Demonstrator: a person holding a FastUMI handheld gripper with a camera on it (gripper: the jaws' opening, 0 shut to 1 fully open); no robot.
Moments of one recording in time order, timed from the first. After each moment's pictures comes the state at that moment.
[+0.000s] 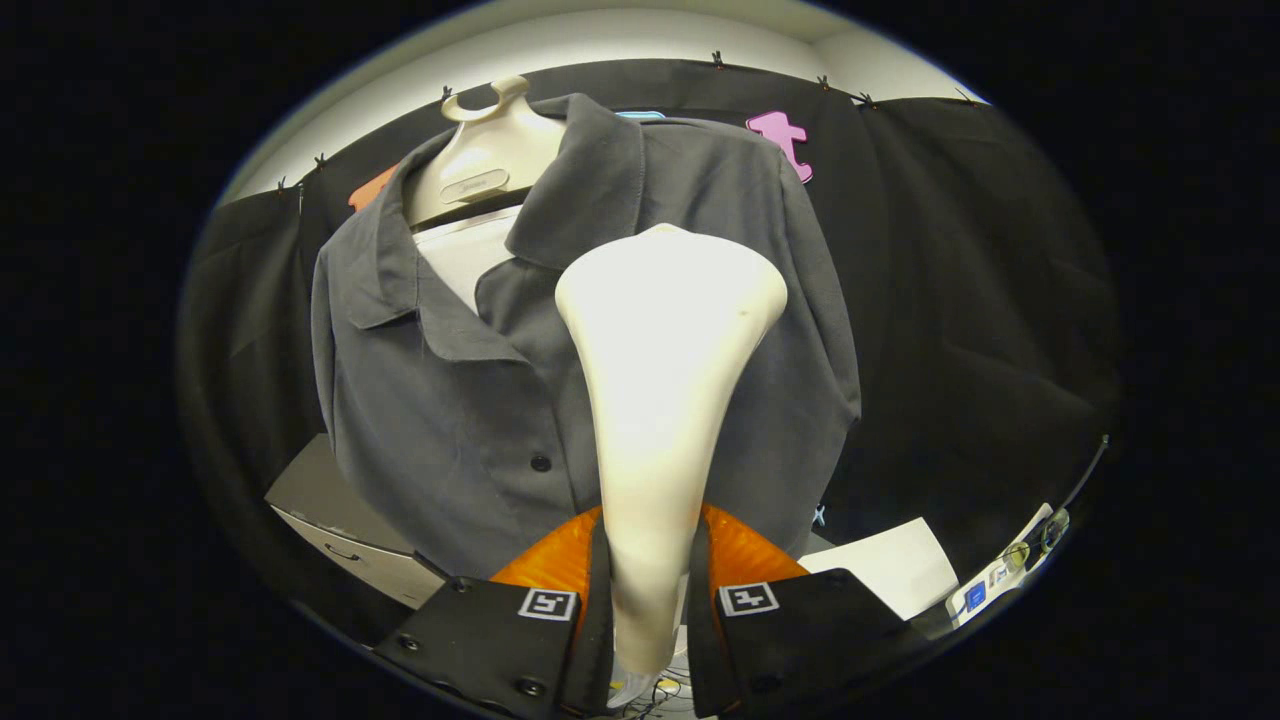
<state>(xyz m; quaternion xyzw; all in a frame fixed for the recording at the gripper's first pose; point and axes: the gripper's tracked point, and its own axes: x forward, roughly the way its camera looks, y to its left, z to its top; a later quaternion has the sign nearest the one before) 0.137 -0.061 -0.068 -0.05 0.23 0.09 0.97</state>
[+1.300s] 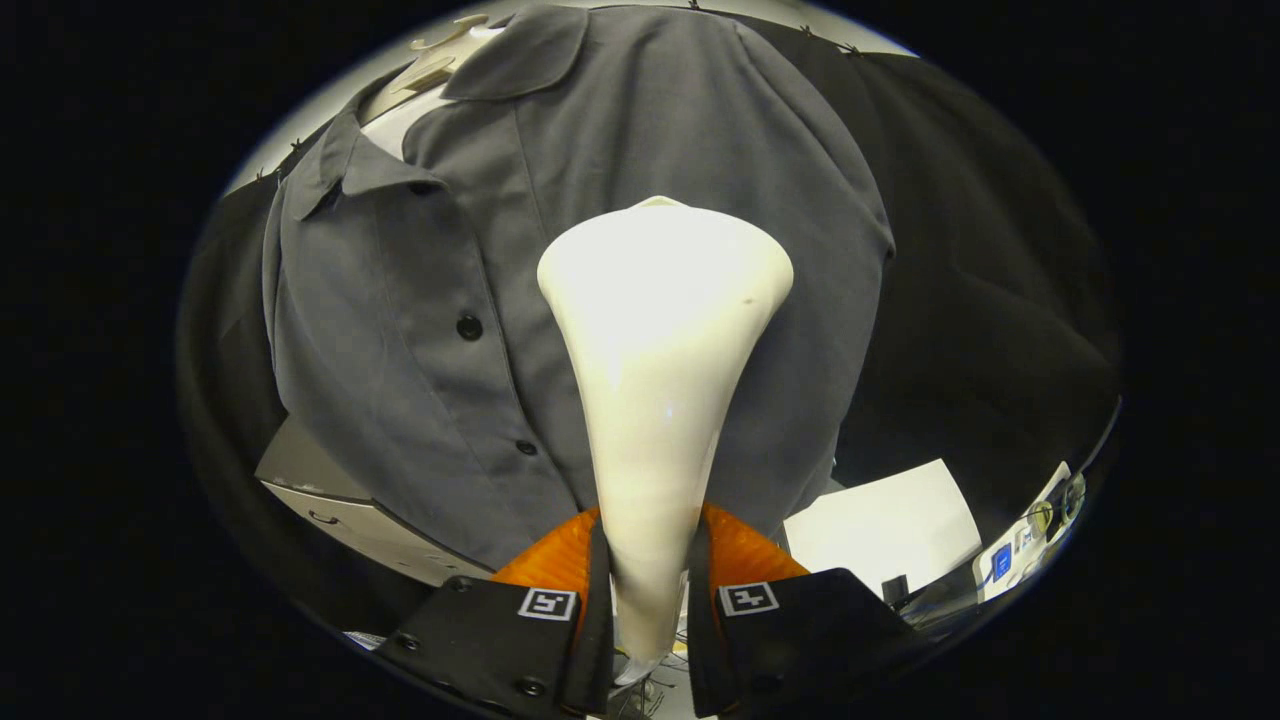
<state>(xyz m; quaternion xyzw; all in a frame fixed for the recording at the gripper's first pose) 0.123 -0.088 -0.172 -0.03 0.33 0.08 0.94</state>
